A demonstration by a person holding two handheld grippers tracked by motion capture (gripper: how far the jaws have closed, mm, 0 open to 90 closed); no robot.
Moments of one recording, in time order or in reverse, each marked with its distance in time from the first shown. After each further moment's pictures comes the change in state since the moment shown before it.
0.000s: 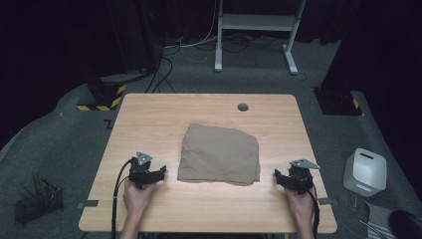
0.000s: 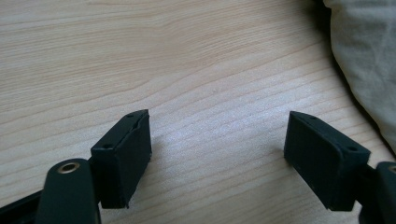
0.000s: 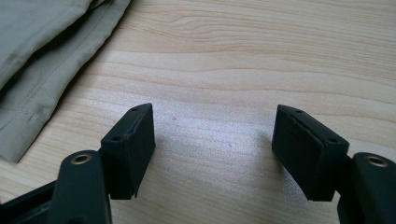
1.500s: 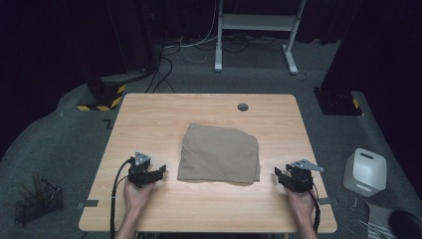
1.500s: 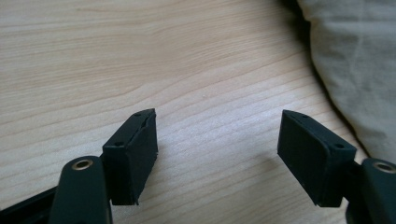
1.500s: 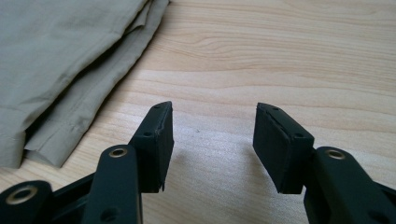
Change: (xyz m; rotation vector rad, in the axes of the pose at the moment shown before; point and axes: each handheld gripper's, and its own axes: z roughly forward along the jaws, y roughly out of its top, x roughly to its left) left arm 0.005 -0.001 -0.003 -0.039 -0.058 -0.020; right arm 0.000 -0.002 -0.005 -0.078 0.085 0.016
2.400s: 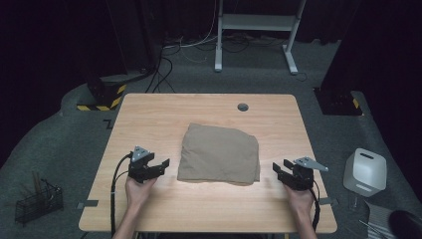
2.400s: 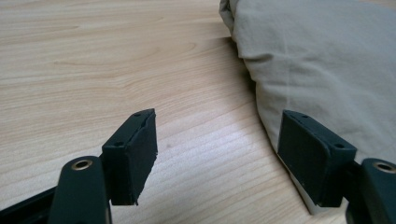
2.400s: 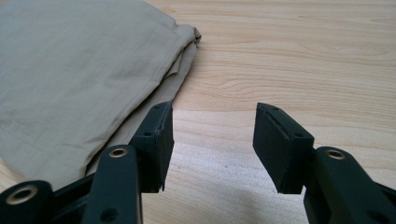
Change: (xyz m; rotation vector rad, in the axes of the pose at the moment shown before) left arm -0.006 0.021 -0.014 -0.088 -0.102 -0.011; right arm 0.006 0.013 -0.013 -0.099 0.081 0.032
